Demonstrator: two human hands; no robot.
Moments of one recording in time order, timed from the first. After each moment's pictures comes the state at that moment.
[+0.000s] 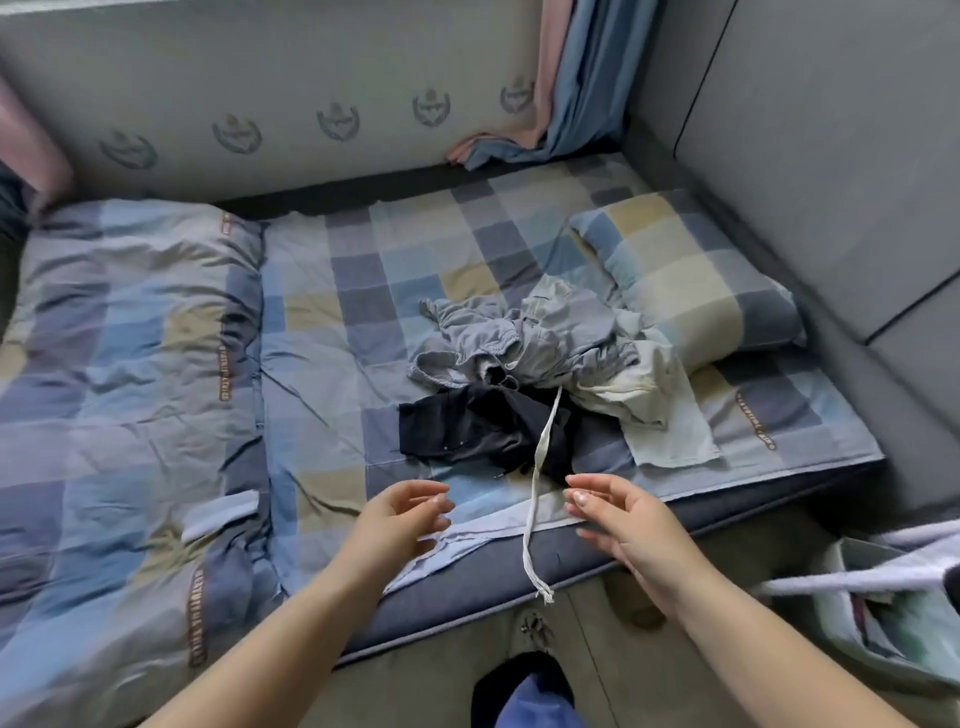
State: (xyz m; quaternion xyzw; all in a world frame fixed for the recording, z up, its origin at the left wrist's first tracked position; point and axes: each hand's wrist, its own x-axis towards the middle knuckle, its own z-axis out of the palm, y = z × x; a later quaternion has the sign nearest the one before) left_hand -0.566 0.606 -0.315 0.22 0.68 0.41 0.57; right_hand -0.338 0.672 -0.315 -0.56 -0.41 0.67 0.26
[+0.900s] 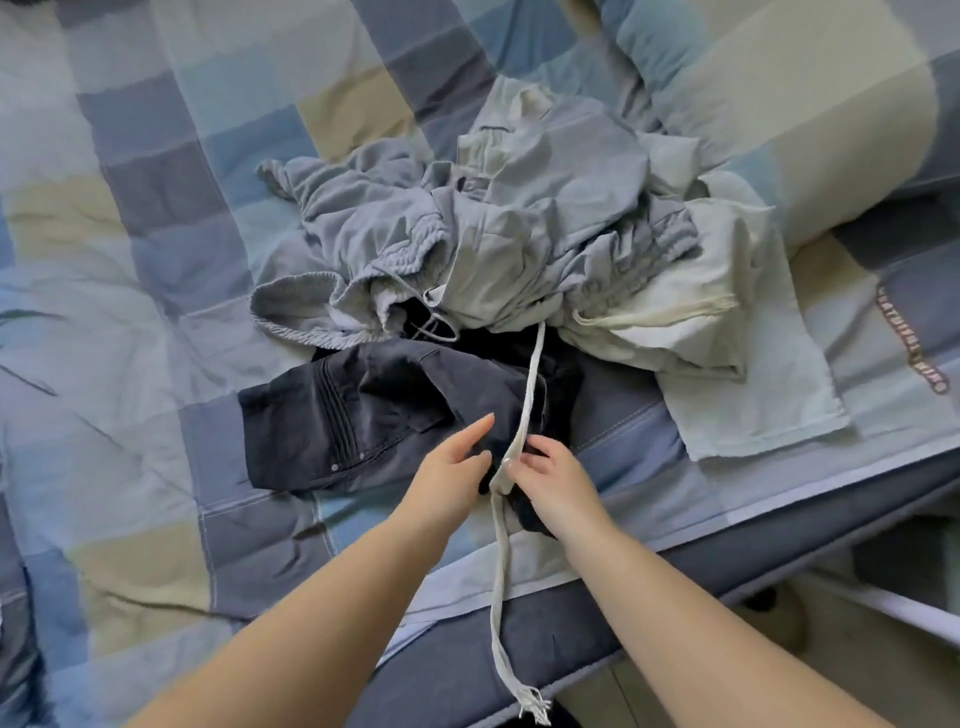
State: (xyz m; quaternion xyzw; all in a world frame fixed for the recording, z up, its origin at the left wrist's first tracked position) left_hand -0.497 0.910 -0.684 0.22 0.70 0.24 0.63; right_hand -0.369 0.927 -0.705 -0.66 -0.34 0.66 0.11
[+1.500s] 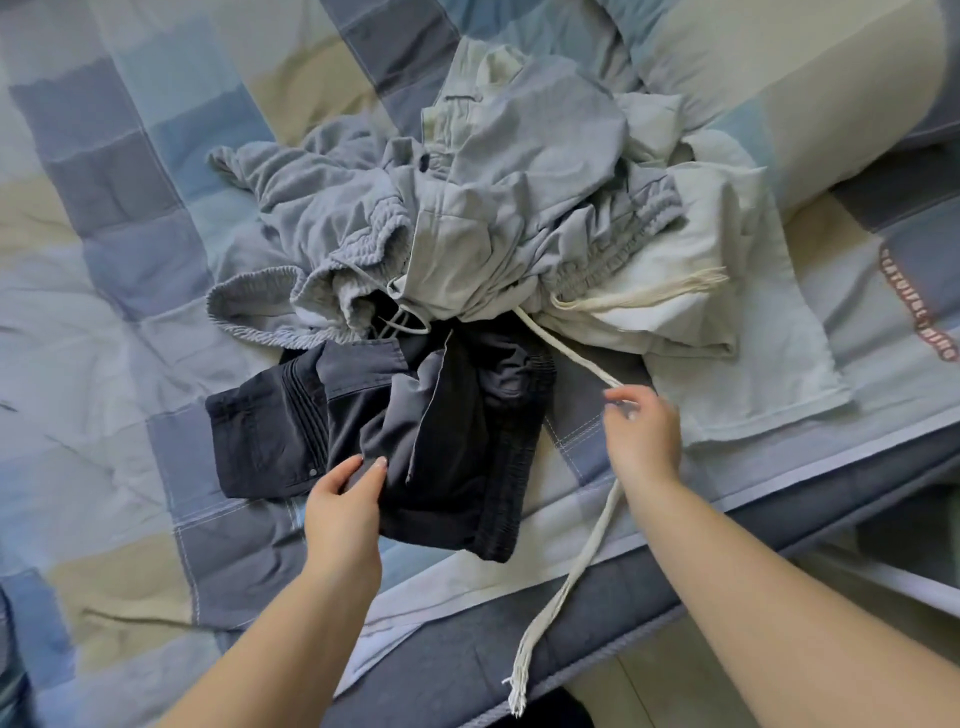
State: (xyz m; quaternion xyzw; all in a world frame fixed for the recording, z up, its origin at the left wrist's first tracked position) left_hand -0.525 0.890 -0.708 -0.02 0.79 0.38 0.47; right_hand -0.290 0.978 -0.744 -0.81 -0.42 0.37 0.17
